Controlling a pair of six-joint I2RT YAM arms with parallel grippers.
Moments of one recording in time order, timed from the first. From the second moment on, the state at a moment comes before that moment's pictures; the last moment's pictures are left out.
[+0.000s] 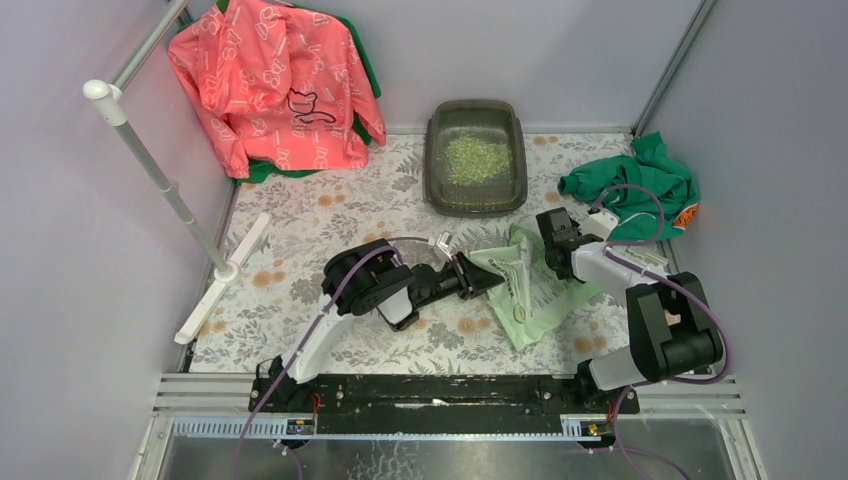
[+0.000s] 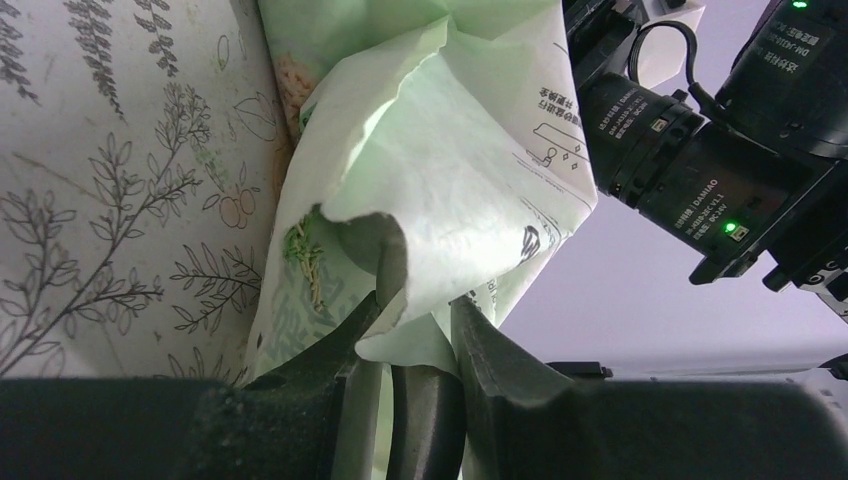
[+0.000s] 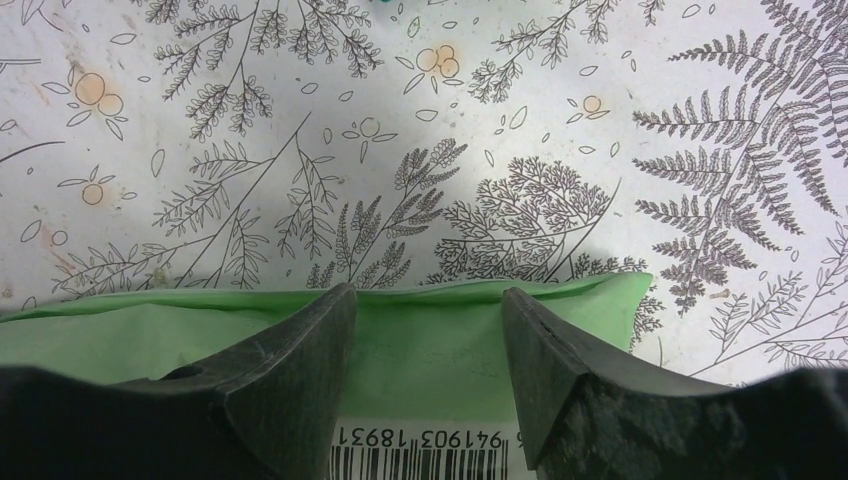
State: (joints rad) left arm -0.87 2.33 0.77 1.57 0.21 -1.39; right arm 0.29 1.46 0.72 -0.41 0.72 0.90
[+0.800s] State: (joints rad) left arm -0.74 2.22 0.59 1.55 0.48 -1.38; right arm 0.38 1.25 0.75 -0.61 0.29 0.75
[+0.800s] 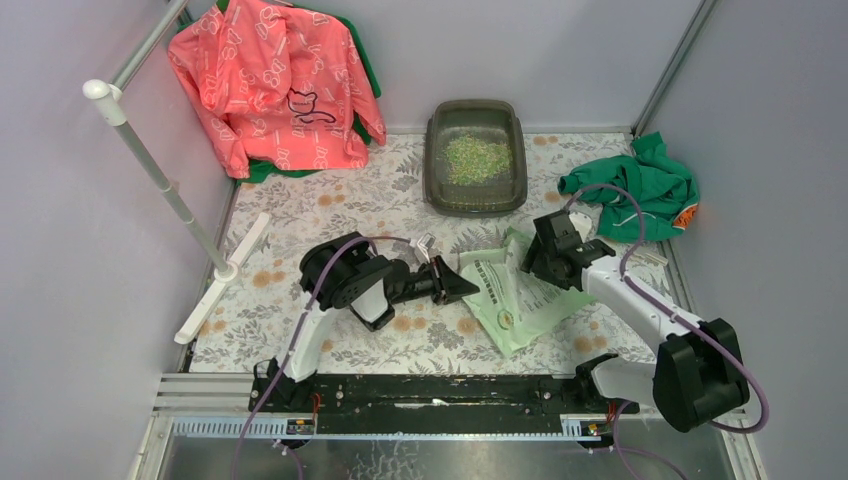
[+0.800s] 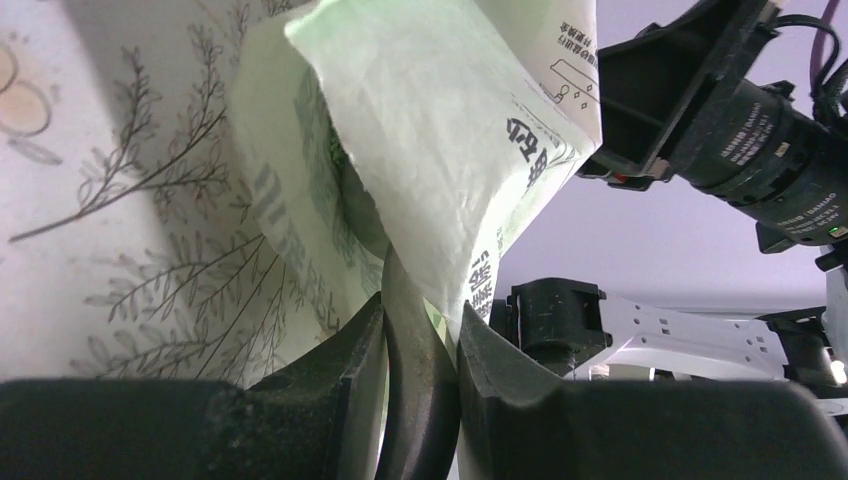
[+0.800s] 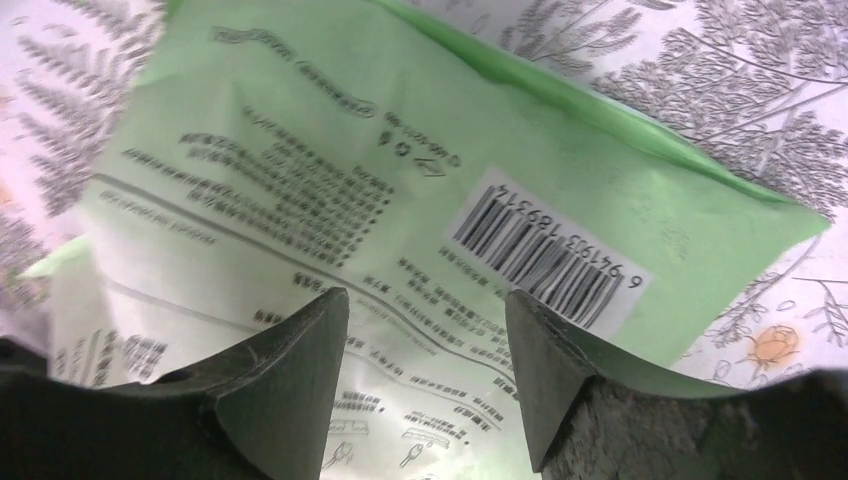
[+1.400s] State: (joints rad) left arm -0.69 2.15 0.49 1.55 0.52 -1.37; right arm 0.51 1.14 0.74 -0.47 0.06 0.60
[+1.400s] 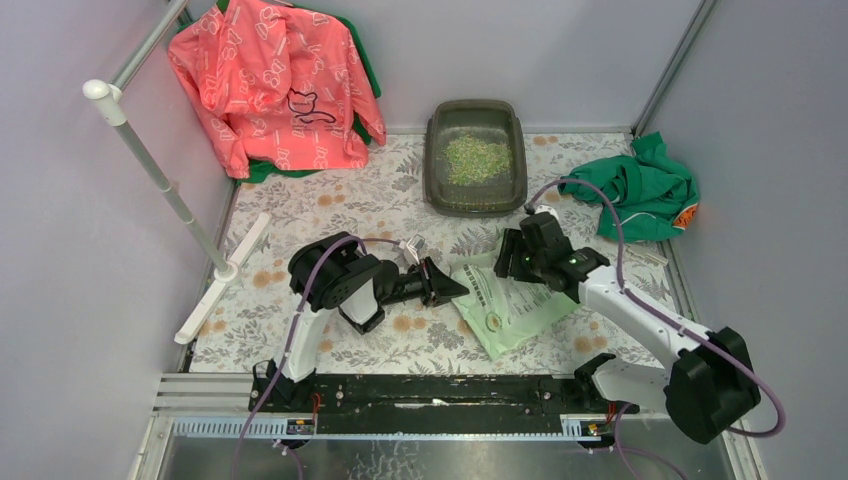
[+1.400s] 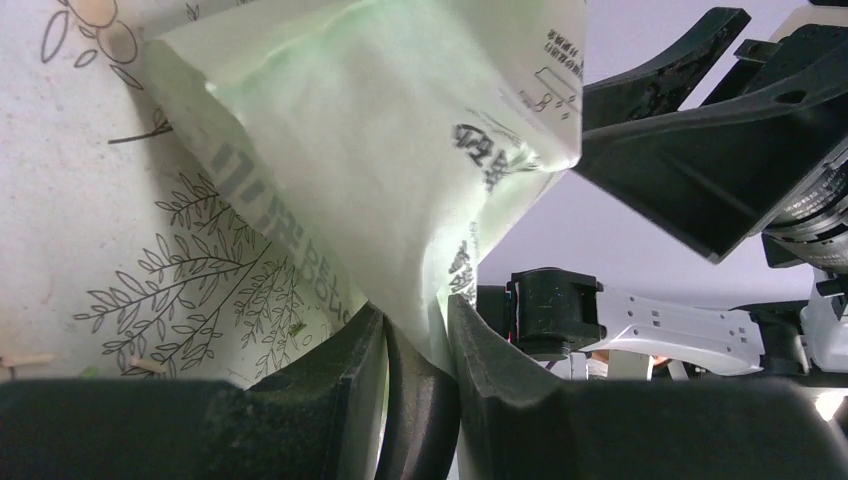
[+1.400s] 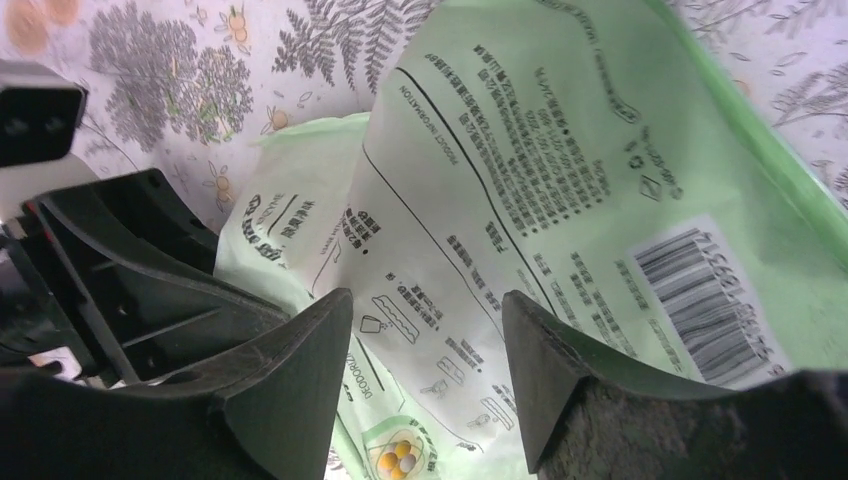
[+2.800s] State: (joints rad) left arm -0.69 2.15 0.50 1.55 0.54 -1.37; right arm 0.72 1.32 0.76 -0.42 0.27 0.45
